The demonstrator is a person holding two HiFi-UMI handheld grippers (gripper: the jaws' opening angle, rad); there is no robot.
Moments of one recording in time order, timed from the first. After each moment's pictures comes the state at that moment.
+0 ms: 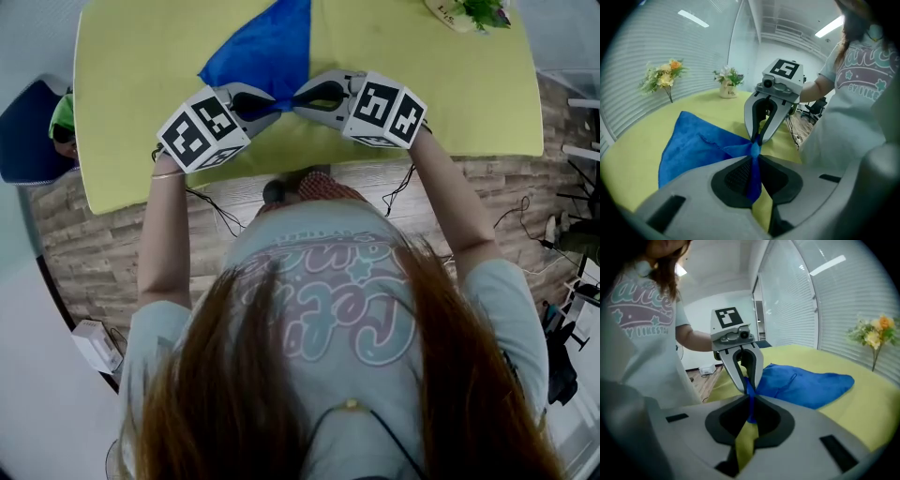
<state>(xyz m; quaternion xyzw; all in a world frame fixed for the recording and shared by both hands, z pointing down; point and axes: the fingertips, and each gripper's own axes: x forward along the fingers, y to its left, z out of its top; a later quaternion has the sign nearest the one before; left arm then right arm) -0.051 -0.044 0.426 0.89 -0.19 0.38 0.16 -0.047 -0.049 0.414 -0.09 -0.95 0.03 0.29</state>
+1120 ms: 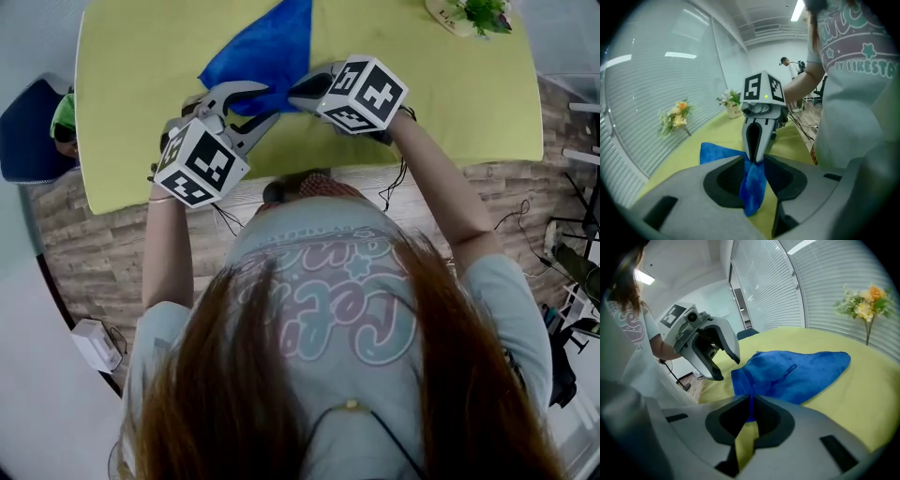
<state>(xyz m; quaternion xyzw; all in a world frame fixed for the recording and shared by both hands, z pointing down) -0.058 -0.055 0.382 0.89 -0.27 0.37 -0.02 -0.060 -0.076 0.437 -0.04 -0.92 0.13 0.37</state>
